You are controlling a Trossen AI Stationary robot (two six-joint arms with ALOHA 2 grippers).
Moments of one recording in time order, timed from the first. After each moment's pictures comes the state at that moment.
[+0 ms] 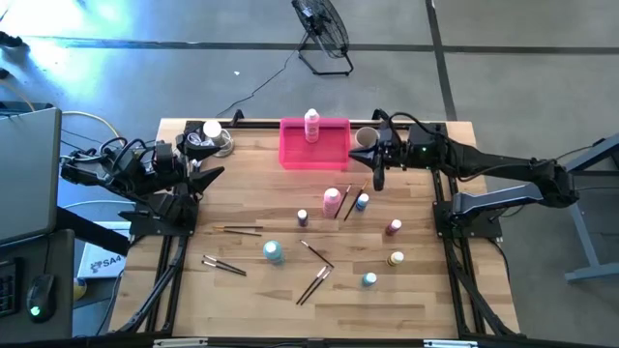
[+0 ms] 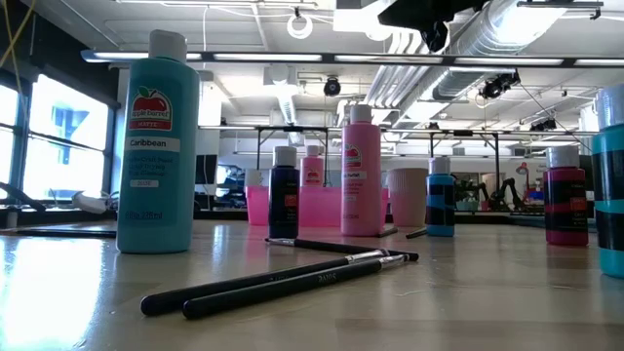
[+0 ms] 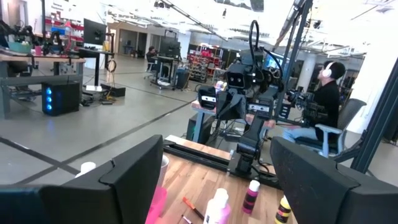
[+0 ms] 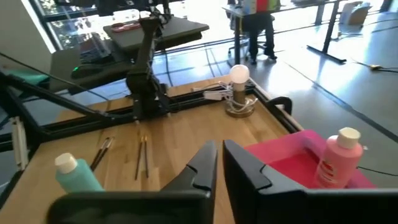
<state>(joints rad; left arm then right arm) -0.33 0.41 0.74 -0.14 -0.66 -0.09 -0.25 1.05 0.92 -0.09 -0.04 0.13</state>
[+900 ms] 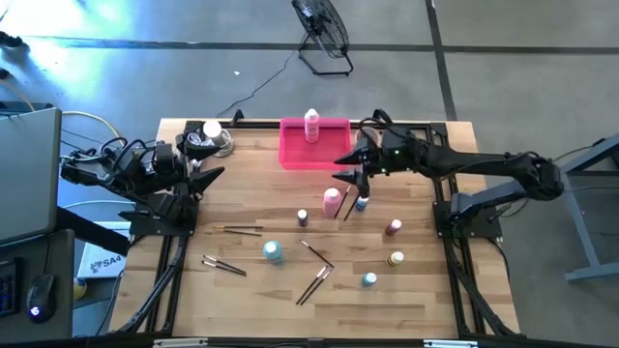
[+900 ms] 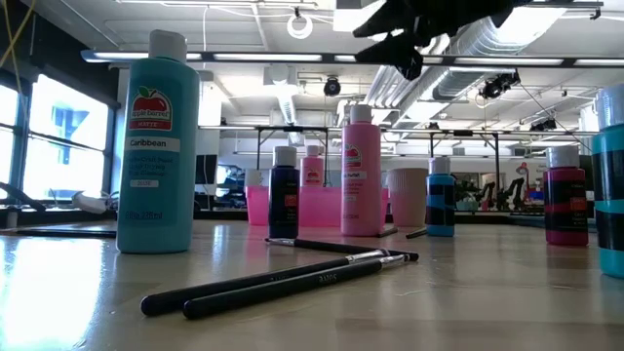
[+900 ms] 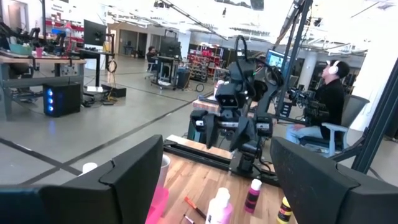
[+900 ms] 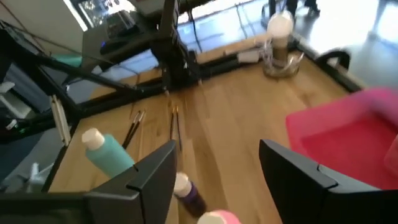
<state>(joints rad) -0.33 0.41 0.74 -0.14 -0.66 -0.08 -0.24 1.24 0.92 -0.04 -0.21 0.23</state>
